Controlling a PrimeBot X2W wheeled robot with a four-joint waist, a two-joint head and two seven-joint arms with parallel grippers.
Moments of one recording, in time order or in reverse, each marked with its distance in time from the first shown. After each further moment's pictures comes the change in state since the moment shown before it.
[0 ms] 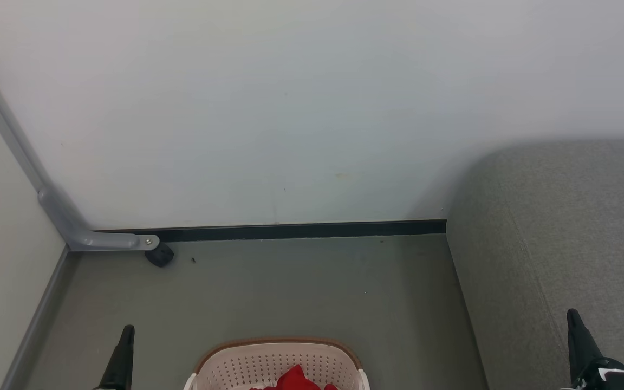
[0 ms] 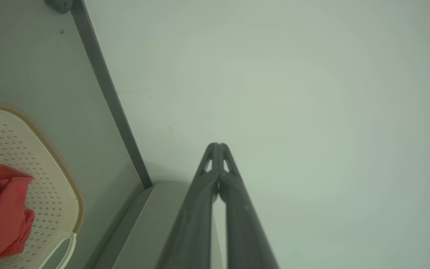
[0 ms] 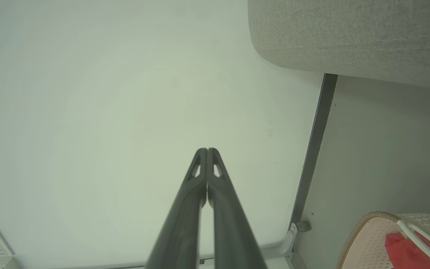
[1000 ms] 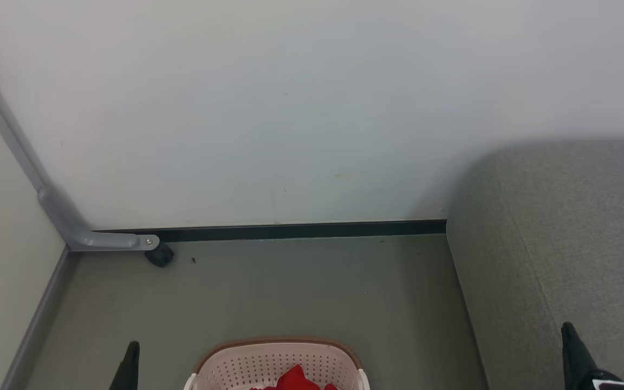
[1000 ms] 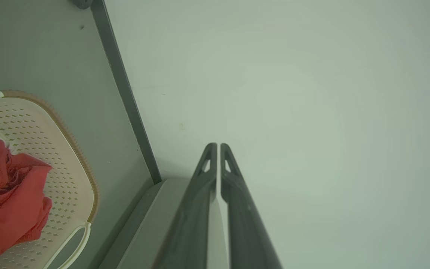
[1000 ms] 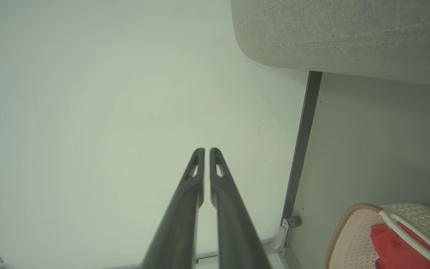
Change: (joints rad) left arm 0.009 -0.003 -0.001 0.018 0.000 0.001 0.000; right arm 0.004 0.004 0.001 0.018 -0.001 -0.001 0.000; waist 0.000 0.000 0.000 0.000
